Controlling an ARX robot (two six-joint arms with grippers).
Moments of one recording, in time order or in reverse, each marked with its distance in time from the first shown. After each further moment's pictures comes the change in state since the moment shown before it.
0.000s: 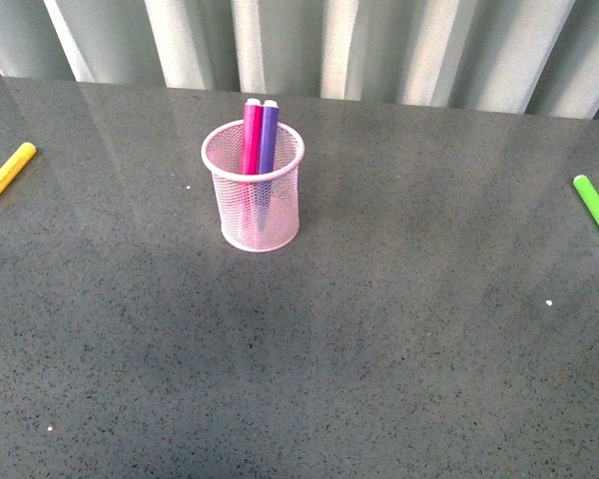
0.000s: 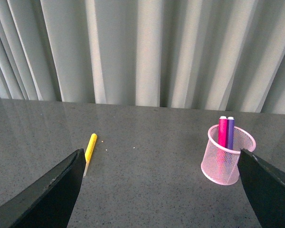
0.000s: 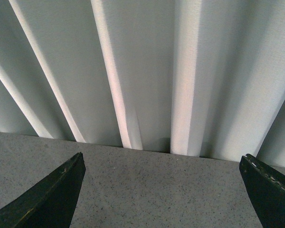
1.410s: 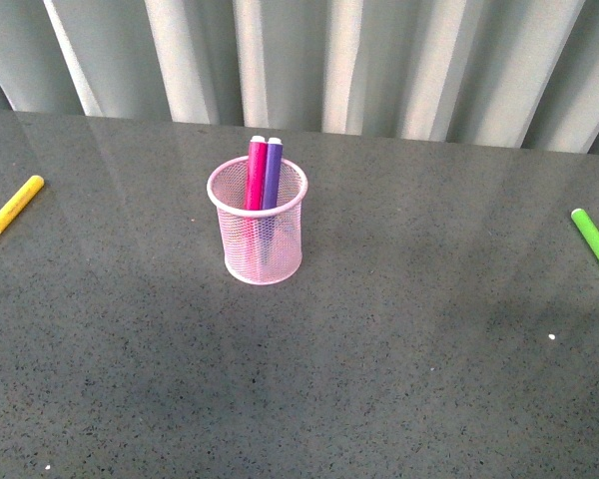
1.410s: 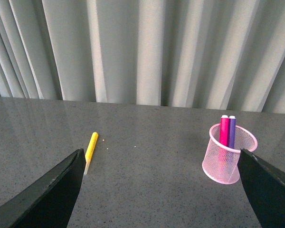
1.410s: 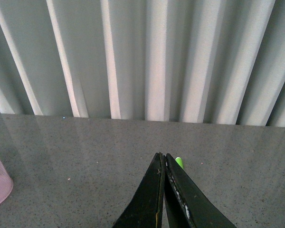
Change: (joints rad) left arm 0.000 0.000 0.000 0.000 0.000 0.000; right arm -0.299 -0.882 -0.895 0.145 -0.123 -0.106
